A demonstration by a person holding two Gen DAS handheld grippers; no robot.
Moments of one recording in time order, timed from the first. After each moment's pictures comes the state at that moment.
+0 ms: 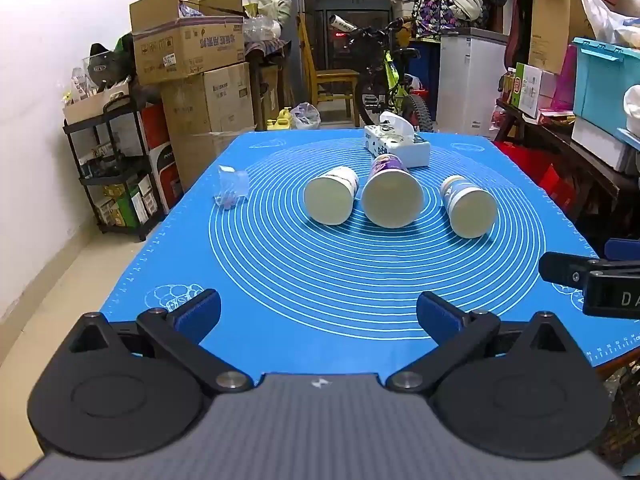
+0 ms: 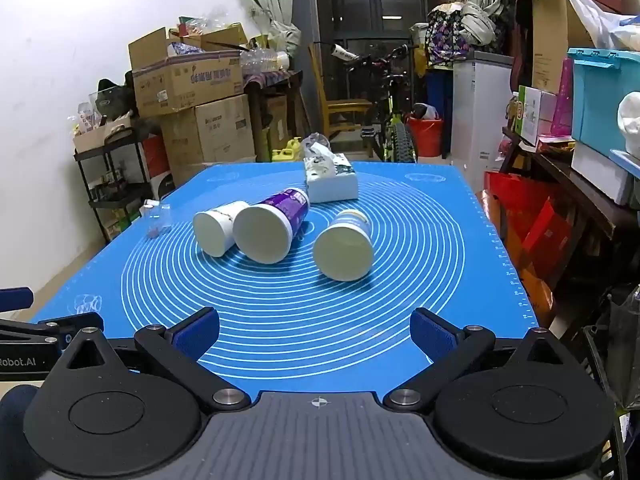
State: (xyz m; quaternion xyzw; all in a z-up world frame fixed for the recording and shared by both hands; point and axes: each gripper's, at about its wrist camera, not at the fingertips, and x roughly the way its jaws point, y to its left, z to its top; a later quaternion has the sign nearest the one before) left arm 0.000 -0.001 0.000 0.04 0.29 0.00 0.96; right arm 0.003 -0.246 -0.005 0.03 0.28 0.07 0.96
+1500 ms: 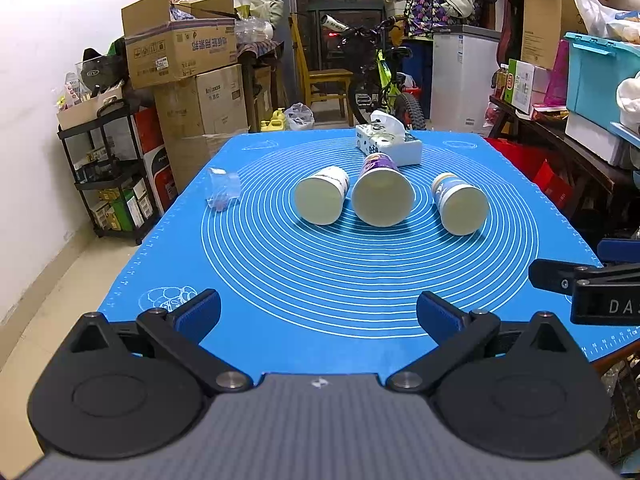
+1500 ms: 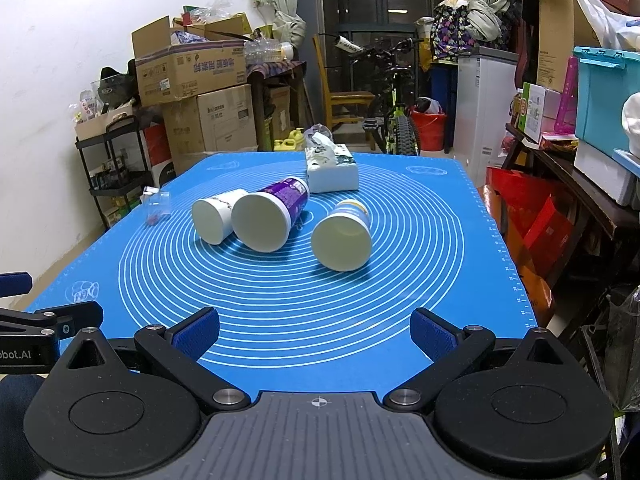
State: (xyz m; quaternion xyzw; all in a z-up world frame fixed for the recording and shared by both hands) left arm -0.001 -0.004 0.004 0.04 0.30 -0.01 0.95; right arm 0.008 -0.247 -0.014 0.03 0.29 0.08 0.95
